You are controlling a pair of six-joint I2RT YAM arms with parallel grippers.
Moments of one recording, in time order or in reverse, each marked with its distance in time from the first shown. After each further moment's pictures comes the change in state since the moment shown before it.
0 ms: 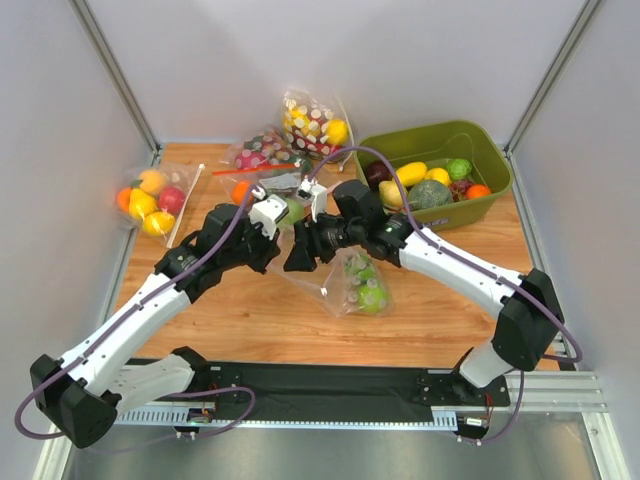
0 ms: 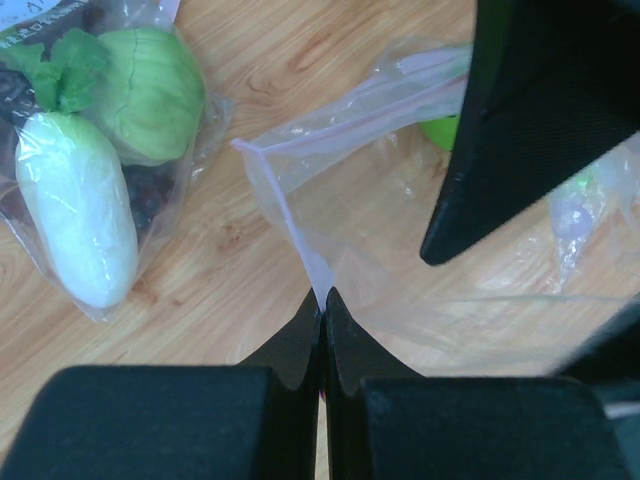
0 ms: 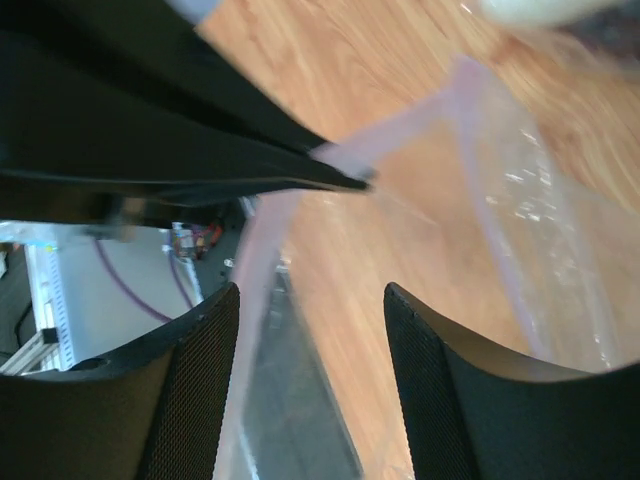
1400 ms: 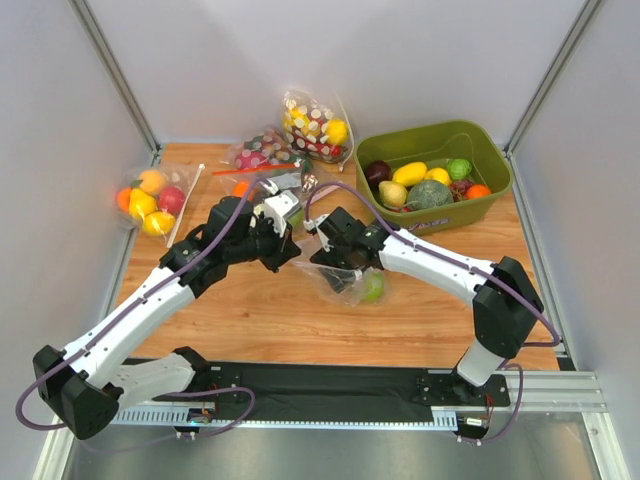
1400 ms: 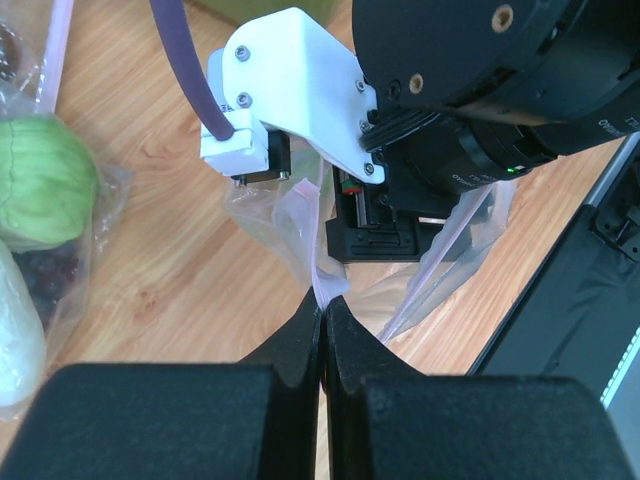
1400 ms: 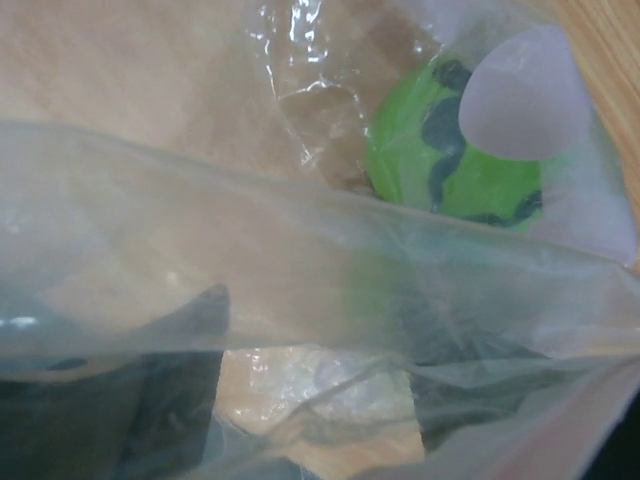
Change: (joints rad) left arm -0.033 0.037 0.066 0.055 0.187 -0.037; right arm 0.040 0.122 0.003 -0.501 0.613 -0.248
